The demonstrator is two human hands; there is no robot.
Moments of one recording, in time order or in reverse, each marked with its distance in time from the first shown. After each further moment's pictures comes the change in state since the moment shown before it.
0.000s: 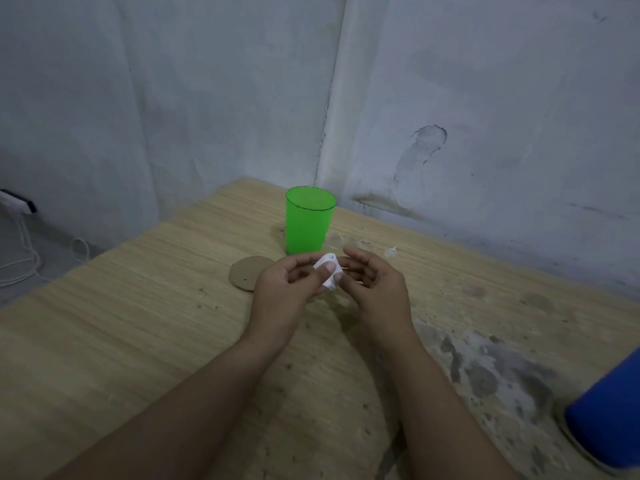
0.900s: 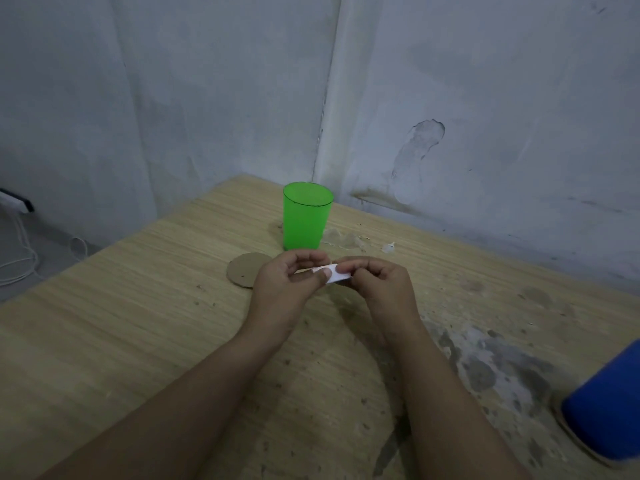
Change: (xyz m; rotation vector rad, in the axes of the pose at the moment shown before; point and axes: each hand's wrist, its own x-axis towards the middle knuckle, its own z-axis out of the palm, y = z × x) left_hand 0.001 -0.001 -0.002 0.157 -0.031 0.096; right_hand 0.003 0.001 -0.009 0.055 -0.029 0.029
